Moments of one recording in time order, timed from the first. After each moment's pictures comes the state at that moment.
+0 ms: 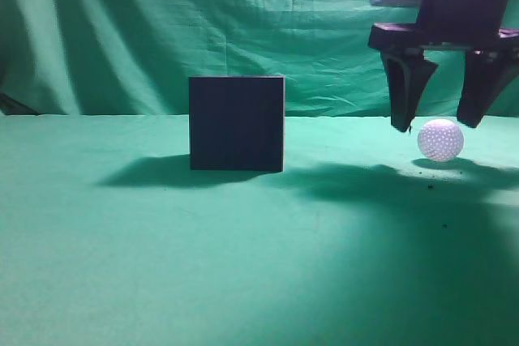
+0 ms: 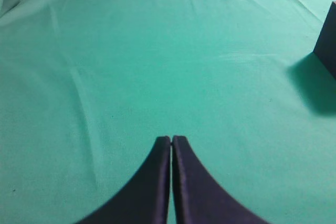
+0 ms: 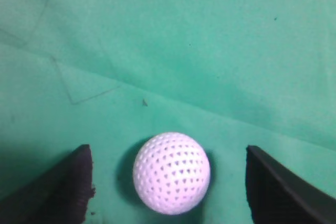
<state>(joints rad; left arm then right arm) -0.10 -0.02 0.02 0.09 0.36 -0.03 0.33 1.86 -1.24 0.03 0.74 -0.05</state>
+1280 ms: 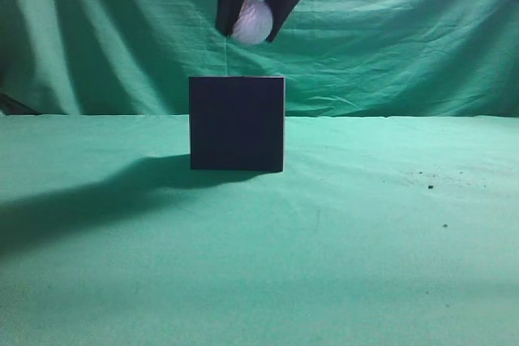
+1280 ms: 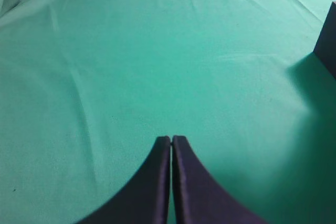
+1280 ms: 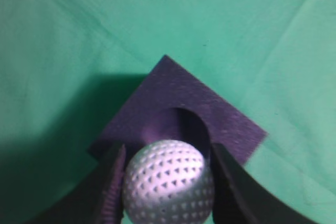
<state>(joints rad) -0.10 -0.02 0.02 0.09 0.36 -0.03 0.67 1.89 -1.59 0.07 0.87 -0.01</state>
